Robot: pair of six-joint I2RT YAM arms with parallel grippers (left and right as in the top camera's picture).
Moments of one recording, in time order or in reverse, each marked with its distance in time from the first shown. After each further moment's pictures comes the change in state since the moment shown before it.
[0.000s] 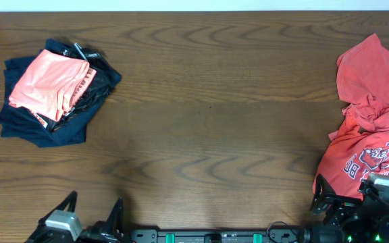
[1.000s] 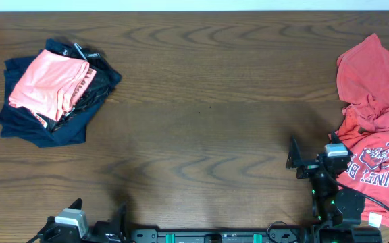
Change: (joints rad) left arm 0.000 0.000 -0.006 -0.109 0.000 0.000; right arm 0.000 -0.191 -0.888 1.155 -0.147 -0.214
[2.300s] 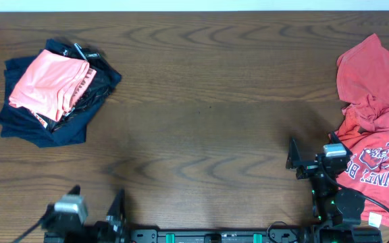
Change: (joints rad) left arm 0.016 0.000 -0.114 0.171 -0.053 0.000; right arm 0.000 0.000 0.000 0.000 -0.008 -0.018
